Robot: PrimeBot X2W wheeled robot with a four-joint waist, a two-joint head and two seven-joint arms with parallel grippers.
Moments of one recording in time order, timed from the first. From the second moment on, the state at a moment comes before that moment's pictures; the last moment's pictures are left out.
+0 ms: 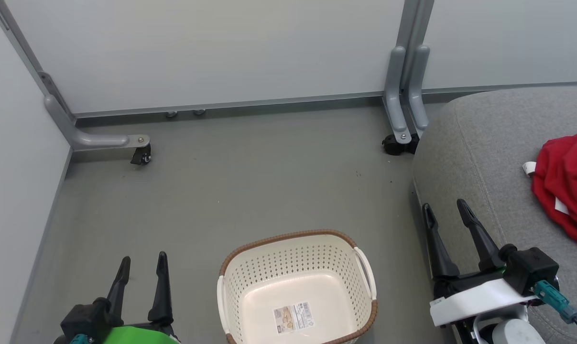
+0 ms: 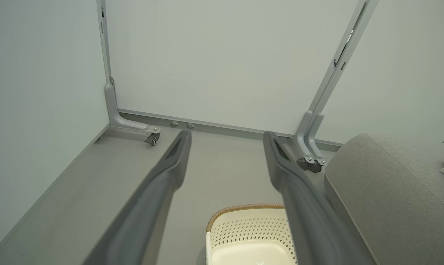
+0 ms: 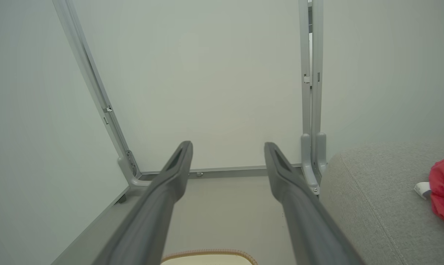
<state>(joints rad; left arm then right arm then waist) 0.05 0.05 -0.03 0.23 -0.31 -0.13 -0.26 0.01 -0.09 0.12 0.05 0.26 0.13 -0.26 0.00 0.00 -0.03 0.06</state>
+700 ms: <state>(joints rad) 0.06 0.05 -0.03 0.27 -0.41 -0.13 -0.24 0.04 -0.08 0.12 0.10 0.34 0.13 -0.25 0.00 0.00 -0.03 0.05</state>
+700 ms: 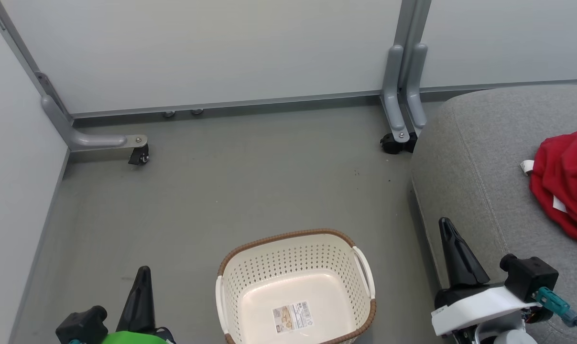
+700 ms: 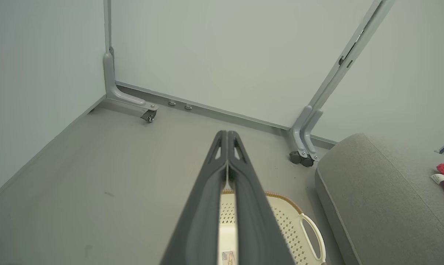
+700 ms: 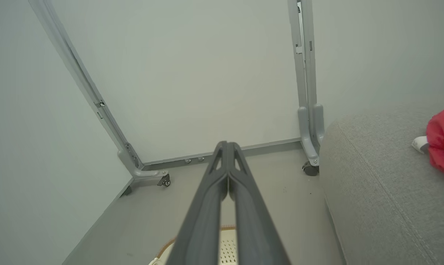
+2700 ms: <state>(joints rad) -0.03 0.05 0.04 0.26 -1.18 -0.13 -0.03 -0.05 -0.08 0.00 0.19 1.17 0.13 -0.05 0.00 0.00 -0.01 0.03</state>
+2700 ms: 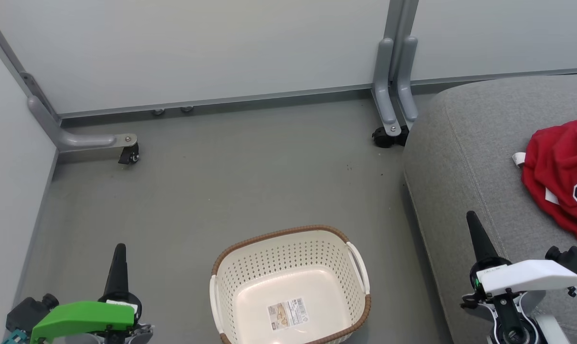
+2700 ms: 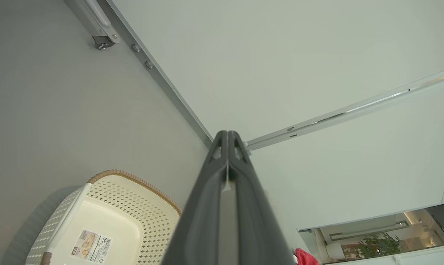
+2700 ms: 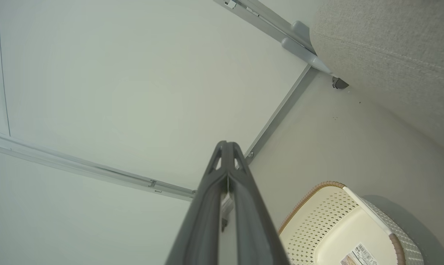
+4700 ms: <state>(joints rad) -0.10 0.05 0.10 0.25 -1.61 -0.13 0.10 -0.10 -0.07 -0.09 0.24 1.62 0.13 0.09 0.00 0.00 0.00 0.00</state>
